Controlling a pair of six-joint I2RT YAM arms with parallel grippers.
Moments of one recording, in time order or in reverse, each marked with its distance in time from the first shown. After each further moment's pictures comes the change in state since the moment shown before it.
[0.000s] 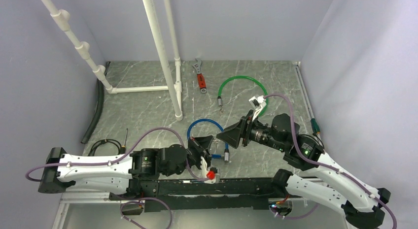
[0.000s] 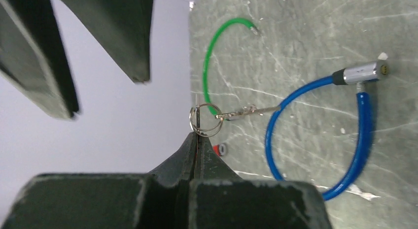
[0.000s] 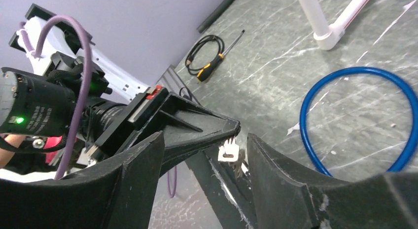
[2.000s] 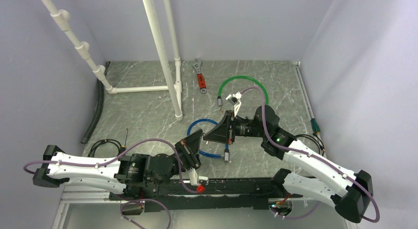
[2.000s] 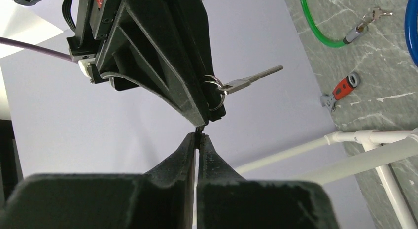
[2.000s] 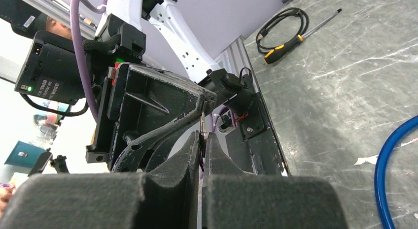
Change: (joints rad) left arm -0.166 -0.138 -0.048 0.023 -0.330 0.745; right arm -0.105 0.237 -0.151 0.528 -0.514 0.112
